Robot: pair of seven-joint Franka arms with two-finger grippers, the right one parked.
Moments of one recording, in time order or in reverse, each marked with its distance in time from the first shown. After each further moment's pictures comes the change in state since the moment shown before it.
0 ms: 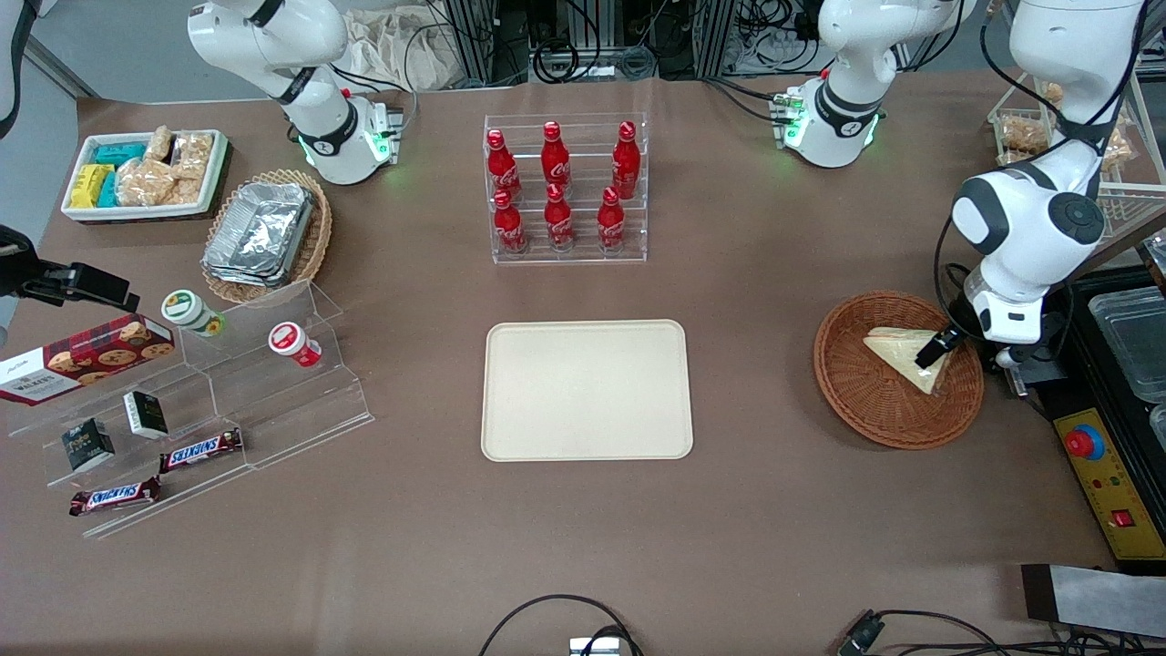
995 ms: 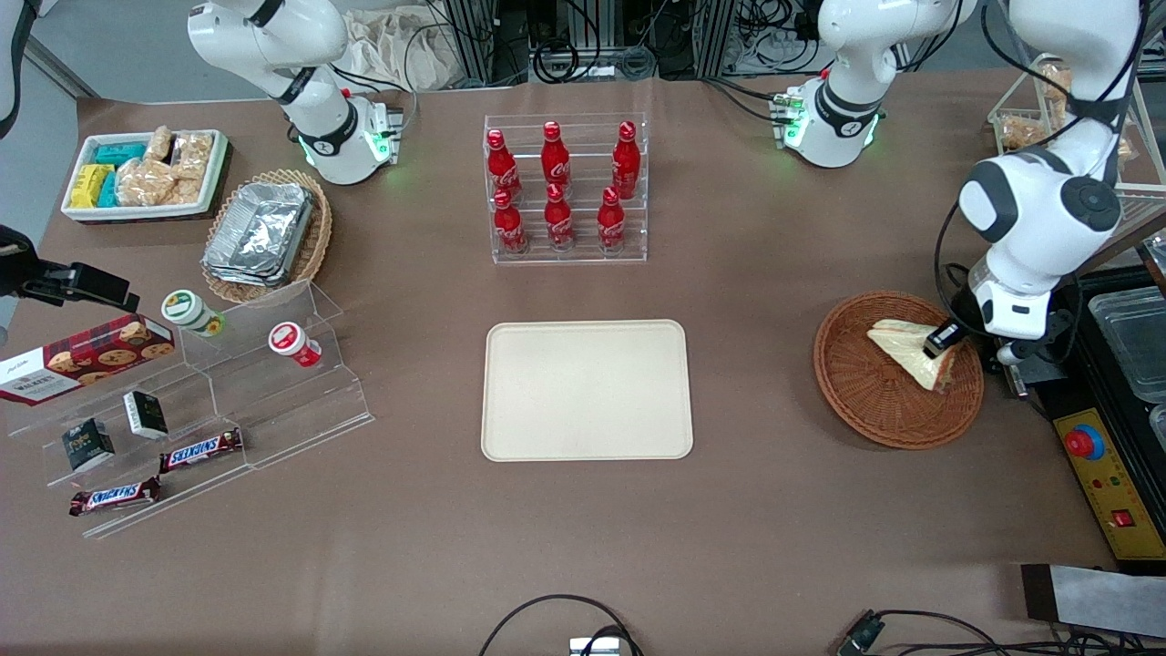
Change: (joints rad) arm -0.022 -0.139 -0.027 0.039 0.024 -0.182 0.062
